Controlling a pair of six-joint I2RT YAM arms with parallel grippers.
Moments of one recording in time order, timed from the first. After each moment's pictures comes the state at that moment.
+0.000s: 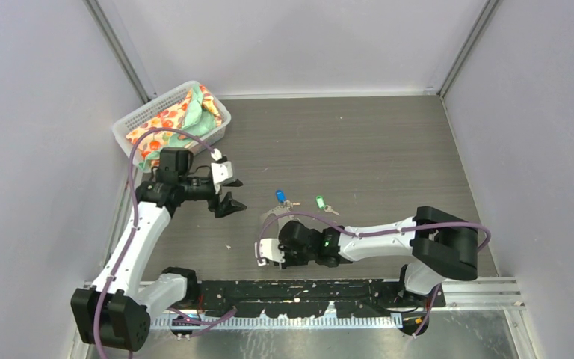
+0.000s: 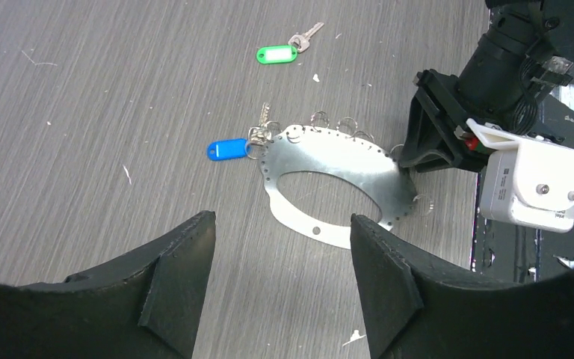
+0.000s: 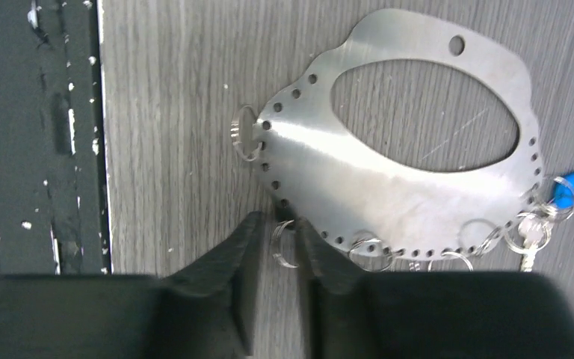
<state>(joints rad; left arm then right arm) -0.14 1.02 0.89 -0.71 1.00 0.83 1.26 1.56 0.74 -0.07 -0.02 -0.47</state>
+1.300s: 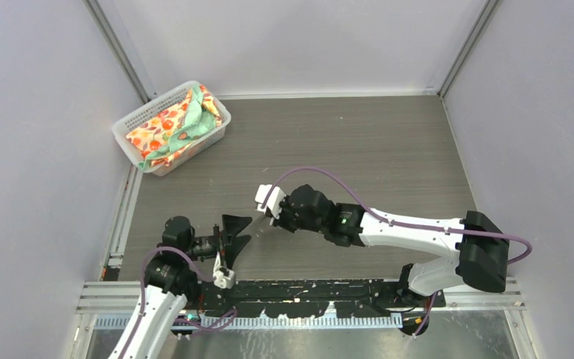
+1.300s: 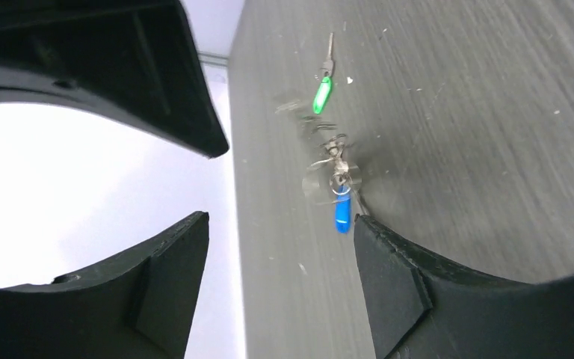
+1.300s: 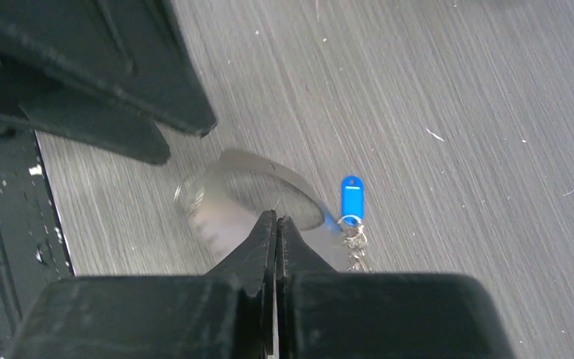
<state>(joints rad) -0.26 0.25 0.19 -0.38 1.05 1.61 1.16 1.37 0.90 -0.02 0.07 -0.26</state>
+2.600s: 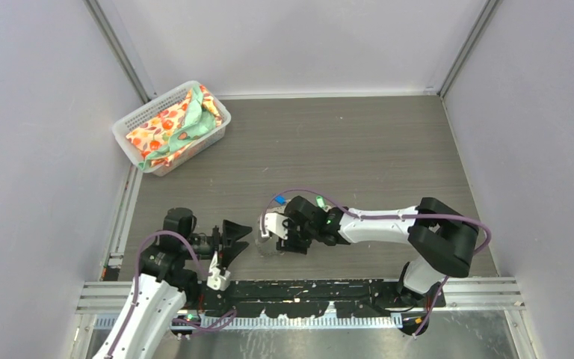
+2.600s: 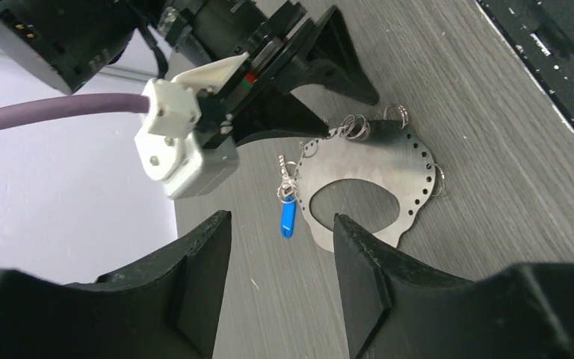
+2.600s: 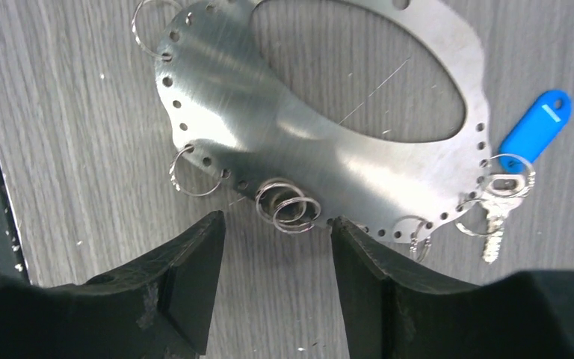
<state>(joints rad) -0.26 0.41 0.36 -0.70 1.09 1.78 1.08 1.58 0.80 -0.11 -0.14 -0.46</state>
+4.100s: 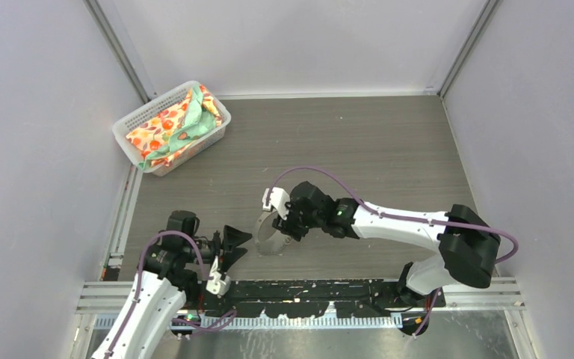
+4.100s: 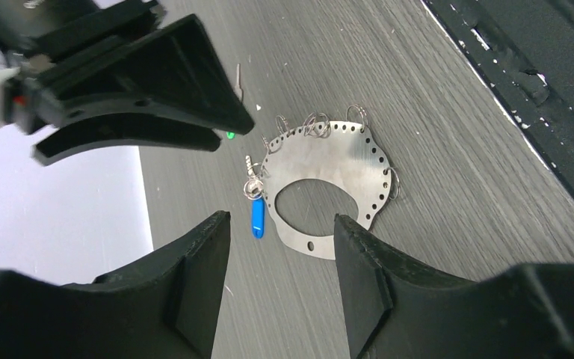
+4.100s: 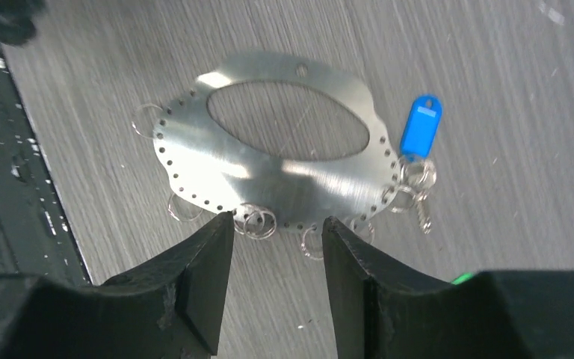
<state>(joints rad) -0.26 0.43 0.34 -0.81 1.07 1.91 1.04 1.45 0.91 -0.18 -0.15 -0.26</state>
